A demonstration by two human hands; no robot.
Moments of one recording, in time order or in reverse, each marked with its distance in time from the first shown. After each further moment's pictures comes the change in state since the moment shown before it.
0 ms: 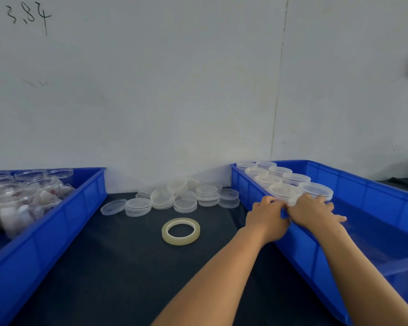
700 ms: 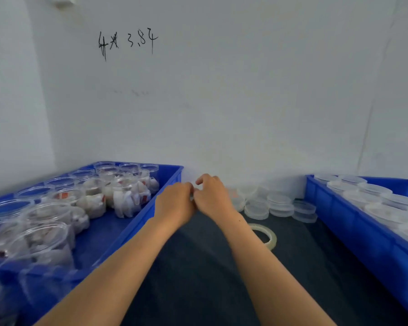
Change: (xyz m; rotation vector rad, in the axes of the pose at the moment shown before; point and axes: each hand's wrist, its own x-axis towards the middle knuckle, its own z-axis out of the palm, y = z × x) left_hand -0.181 -0.172 -0.210 0.484 0.502 -0.546; right_hand -0.179 -0.263 0.082 0.507 -0.239 -0.906
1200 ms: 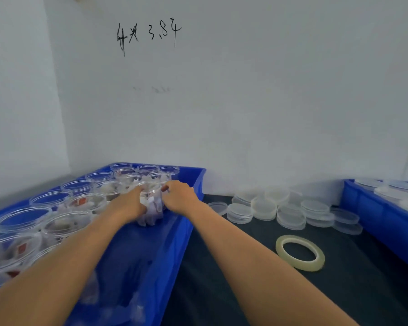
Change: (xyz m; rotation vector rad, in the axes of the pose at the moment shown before) left_hand 0.064 -0.196 -0.016 0.012 -0.239 -0.307; right_hand 0.084 -0.068 0.125 -0.072 -0.275 -0.133
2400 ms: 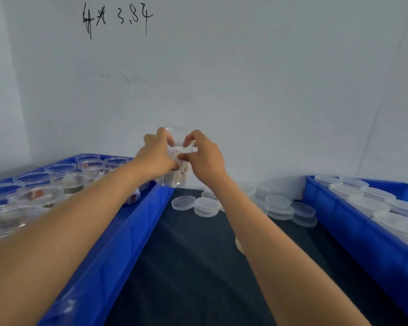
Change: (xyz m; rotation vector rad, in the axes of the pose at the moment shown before) left_hand -0.033 0.161 -0.033 -0.365 0.226 0.351; right_hand -0.046 0.051 -0.123 0.140 0.462 -0.154
